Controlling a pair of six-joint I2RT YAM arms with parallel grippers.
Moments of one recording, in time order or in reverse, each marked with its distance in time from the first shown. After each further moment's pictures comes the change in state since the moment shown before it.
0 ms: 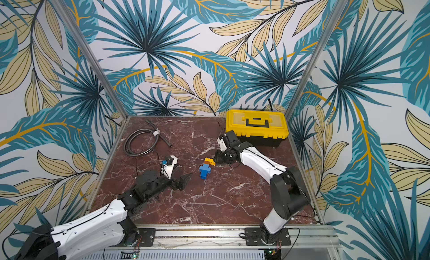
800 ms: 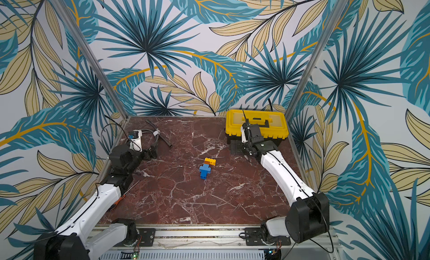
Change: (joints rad) left arm 0.651 0.134 0.201 -0.051 0.101 0.148; right arm -0.198 -0.203 0.007 -0.081 0.218 -0.090
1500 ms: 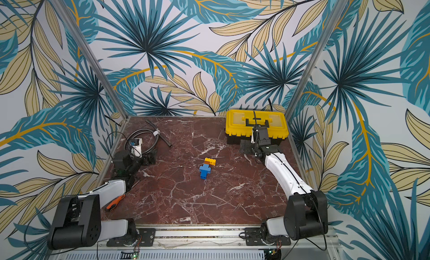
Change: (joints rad) left arm 0.143 0.282 -0.164 0.386 0.152 0.046; right arm -0.127 0.011 -0.140 0.202 0.087 -0.042
